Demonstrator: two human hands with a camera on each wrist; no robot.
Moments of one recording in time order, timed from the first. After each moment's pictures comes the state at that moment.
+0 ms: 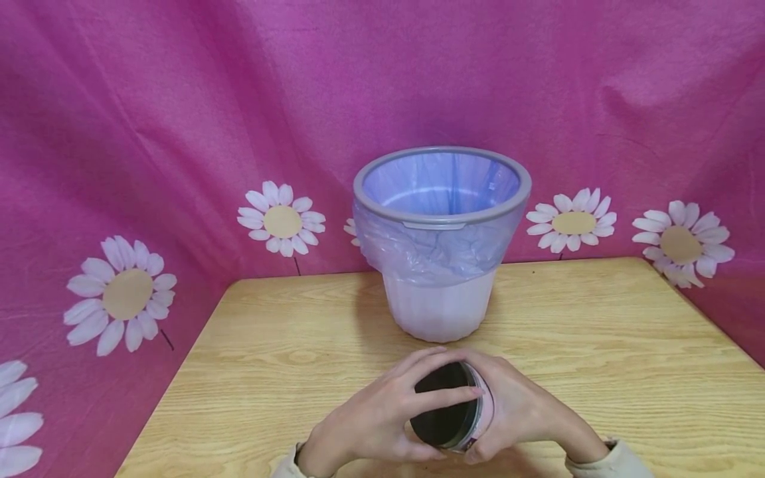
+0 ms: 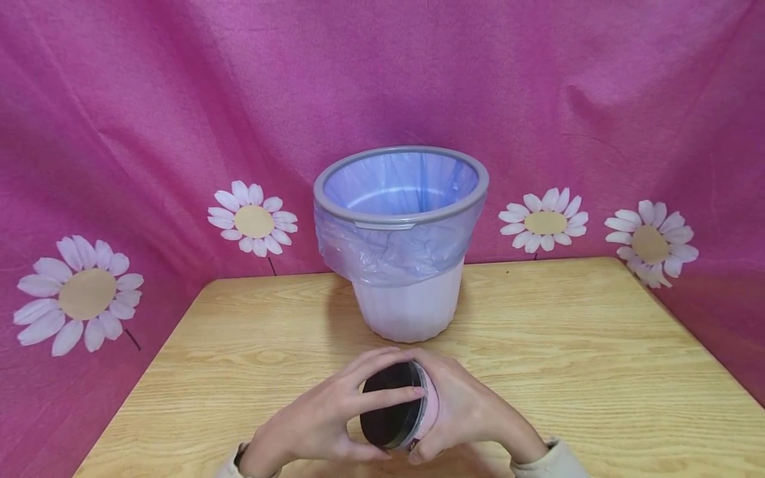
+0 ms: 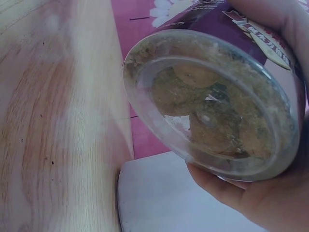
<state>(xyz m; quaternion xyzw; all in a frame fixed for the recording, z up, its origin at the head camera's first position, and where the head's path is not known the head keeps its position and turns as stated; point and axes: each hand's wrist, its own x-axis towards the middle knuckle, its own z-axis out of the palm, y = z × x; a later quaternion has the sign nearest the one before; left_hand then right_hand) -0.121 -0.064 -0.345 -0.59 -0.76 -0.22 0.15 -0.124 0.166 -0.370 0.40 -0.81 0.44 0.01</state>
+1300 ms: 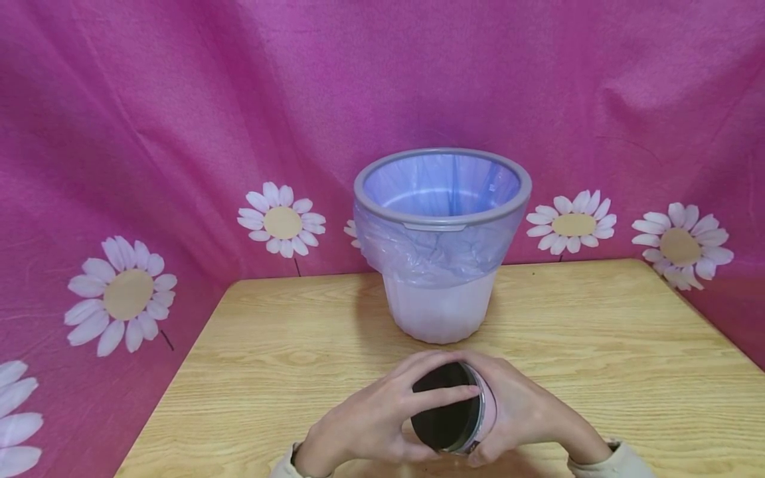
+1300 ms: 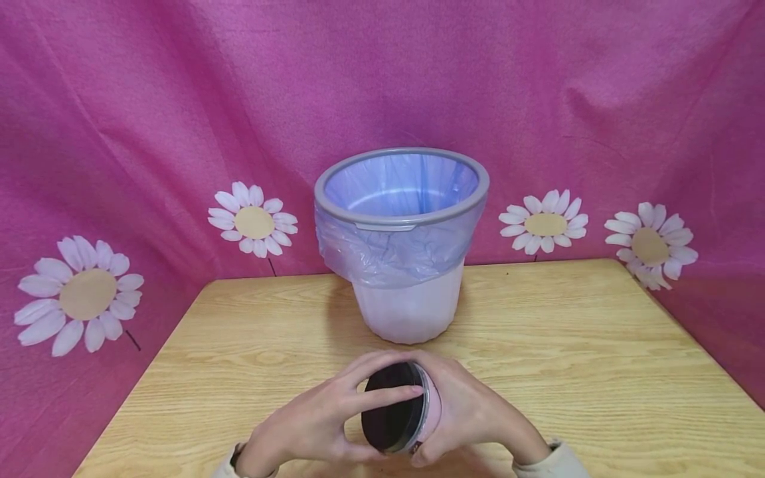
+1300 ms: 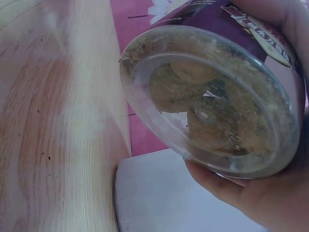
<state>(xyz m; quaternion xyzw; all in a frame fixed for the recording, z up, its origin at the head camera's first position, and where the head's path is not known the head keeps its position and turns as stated) -0.120 -0.068 -0.343 -0.59 -0.77 -0.23 0.11 -0.127 0.171 -0.372 0.43 -0.79 0.44 0.02</state>
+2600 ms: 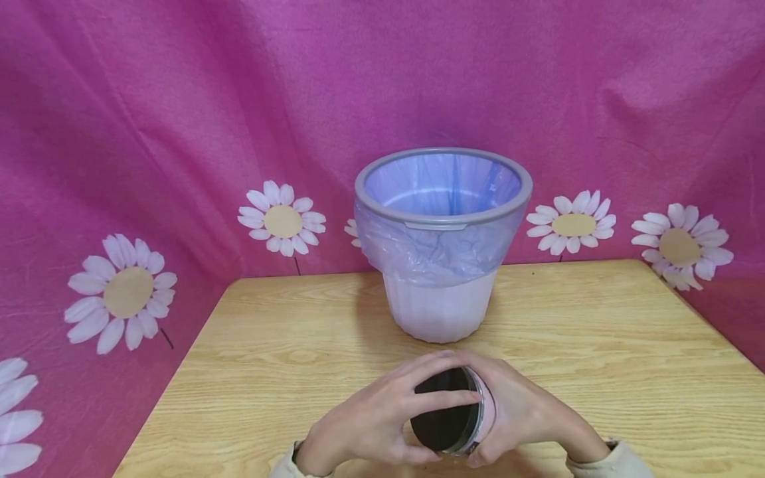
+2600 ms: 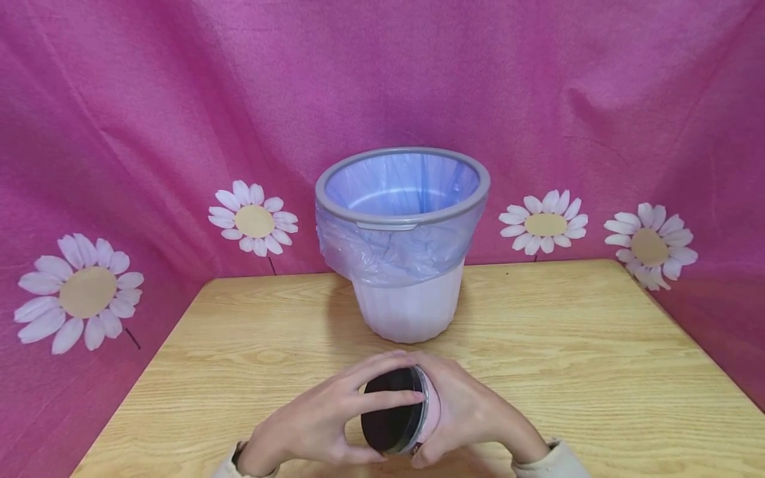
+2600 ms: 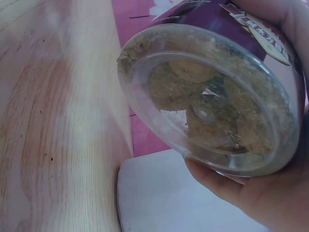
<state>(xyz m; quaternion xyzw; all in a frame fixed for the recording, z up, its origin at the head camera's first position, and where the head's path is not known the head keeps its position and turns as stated) -0.122 -0.067 -0.345 -0.61 -0.75 -0.21 0.12 -0.127 0.168 -0.372 0.45 -0.78 0.44 0.01</state>
